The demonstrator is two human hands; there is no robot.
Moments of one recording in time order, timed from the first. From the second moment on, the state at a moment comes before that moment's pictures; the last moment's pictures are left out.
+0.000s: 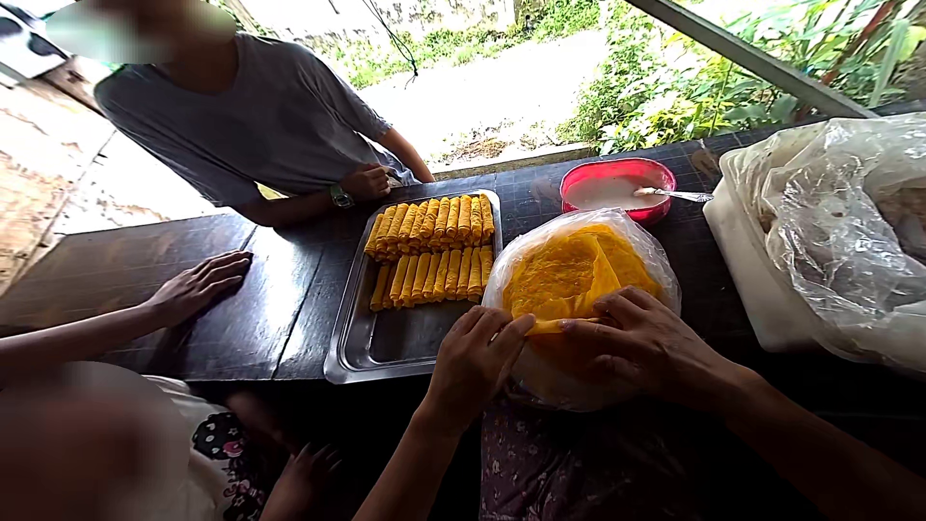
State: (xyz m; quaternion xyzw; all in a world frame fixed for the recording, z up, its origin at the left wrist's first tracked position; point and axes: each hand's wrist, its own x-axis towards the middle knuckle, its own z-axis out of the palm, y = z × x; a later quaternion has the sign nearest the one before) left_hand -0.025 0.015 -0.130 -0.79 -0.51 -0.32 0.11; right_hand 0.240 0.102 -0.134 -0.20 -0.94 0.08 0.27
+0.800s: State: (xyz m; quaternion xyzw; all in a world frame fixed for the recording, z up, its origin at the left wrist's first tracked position) left_hand 0.026 0.042 -0.113 -0.84 -0.44 -0.31 -0.07; right_hand 0.260 0.112 -0.145 -0.22 -0.87 0.16 0.42
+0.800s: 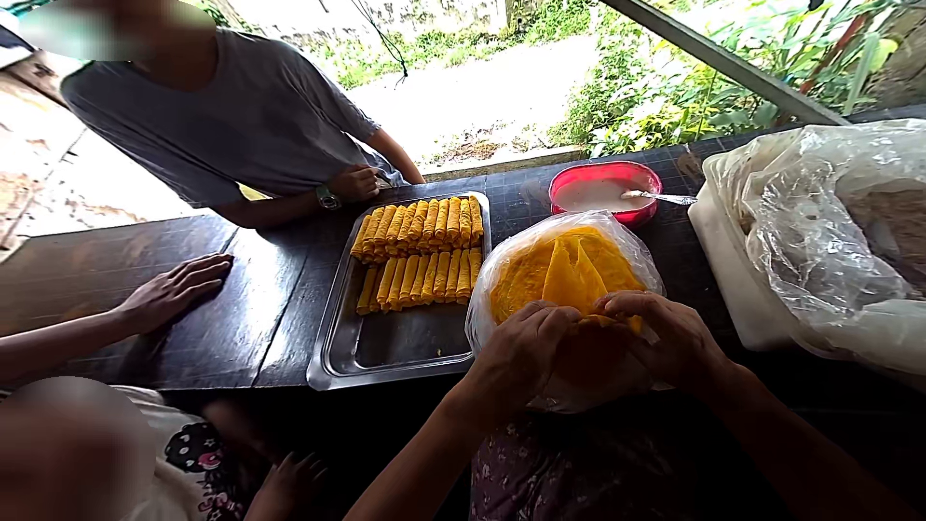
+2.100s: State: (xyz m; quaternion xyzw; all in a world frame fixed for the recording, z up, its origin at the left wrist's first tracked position) left_hand 0.011 0.096 -0.093 -0.81 -0.53 -0.24 -0.04; right_hand 0.235 0.164 -0.130 -0.28 -0.86 0.23 0.36
